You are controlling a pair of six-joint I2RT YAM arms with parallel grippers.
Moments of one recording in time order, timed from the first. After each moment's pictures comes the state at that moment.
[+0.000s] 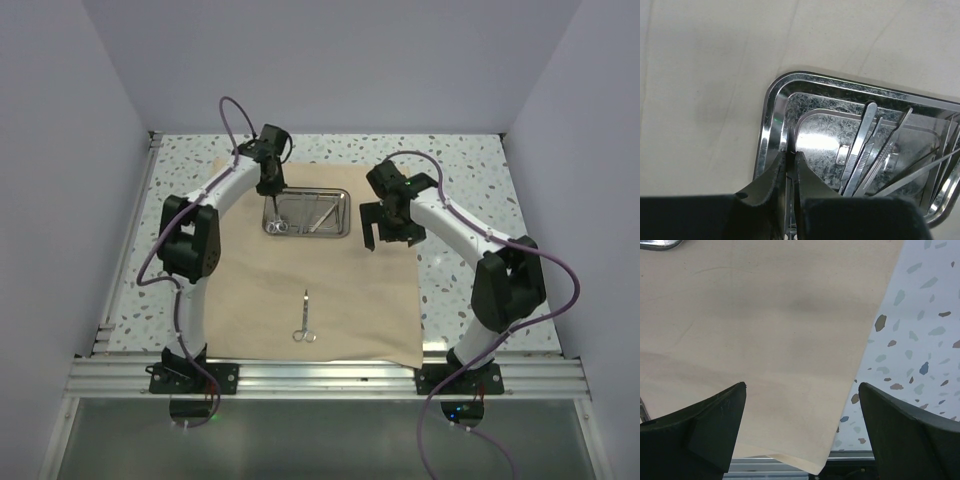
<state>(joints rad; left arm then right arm) -0.35 2.10 1.81 -0.73 -0.24 -0.50 0.49 1.71 1.41 -1.00 0.19 0.38</state>
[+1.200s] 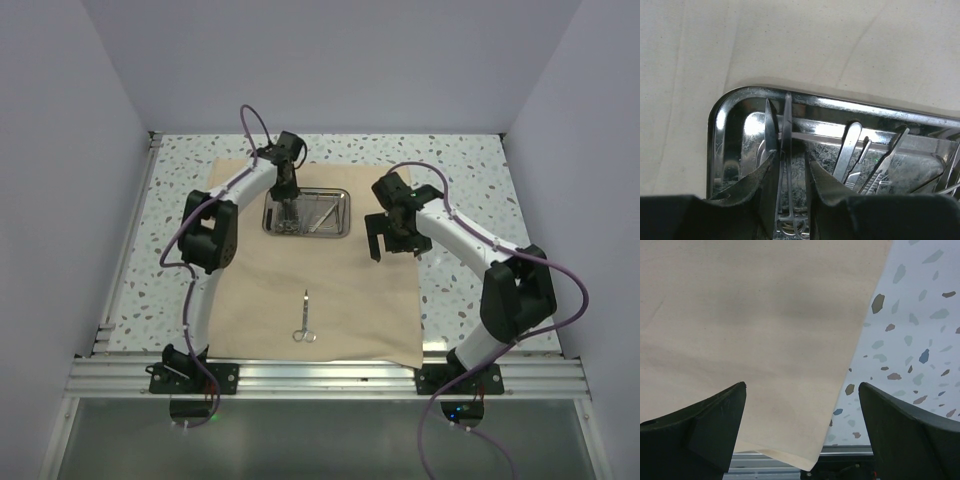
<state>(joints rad) -0.40 2.32 1.95 -0.74 -0.21 -0.54 0.49 1.62 1.28 -0.97 0.19 0.37</state>
